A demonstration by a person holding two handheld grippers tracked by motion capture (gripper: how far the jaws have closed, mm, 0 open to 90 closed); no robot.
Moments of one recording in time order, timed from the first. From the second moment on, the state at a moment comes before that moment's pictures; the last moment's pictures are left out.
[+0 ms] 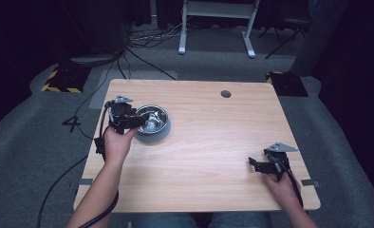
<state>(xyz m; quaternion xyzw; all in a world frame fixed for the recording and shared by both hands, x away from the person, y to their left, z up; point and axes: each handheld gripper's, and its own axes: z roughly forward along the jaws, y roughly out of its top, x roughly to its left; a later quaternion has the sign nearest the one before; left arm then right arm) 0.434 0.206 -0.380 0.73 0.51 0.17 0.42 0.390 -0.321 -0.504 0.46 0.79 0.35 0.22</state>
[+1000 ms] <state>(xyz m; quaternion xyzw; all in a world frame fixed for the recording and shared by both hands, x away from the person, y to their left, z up) 0.321 0.208 -0.379 0.75 0.45 0.21 0.43 0.391 -0.321 -0.503 0.46 0.79 0.35 0.21</state>
